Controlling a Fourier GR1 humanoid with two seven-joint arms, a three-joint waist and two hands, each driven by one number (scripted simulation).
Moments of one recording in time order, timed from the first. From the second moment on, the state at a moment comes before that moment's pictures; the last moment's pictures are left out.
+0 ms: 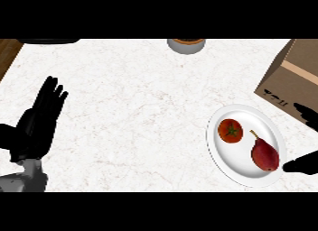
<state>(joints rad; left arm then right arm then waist) -0.09 0.21 0.01 -1.67 0.21 0.17 0.21 -0.04 -0.69 0.05 -1.63 -0.04 0.22 0.63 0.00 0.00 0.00</state>
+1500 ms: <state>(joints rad) -0.10 0.14 0.07 -1.66 0.13 0.11 0.21 -0.07 -0.41 -0.06 -1.48 0.31 0.37 0.55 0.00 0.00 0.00</state>
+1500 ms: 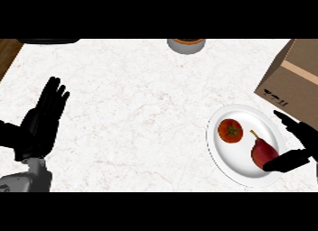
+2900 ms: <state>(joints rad) -0.10 0.10 0.08 -1.68 0.11 0.08 0.22 -0.09 -0.33 -0.04 -1.35 0.55 0.32 0.33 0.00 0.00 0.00</state>
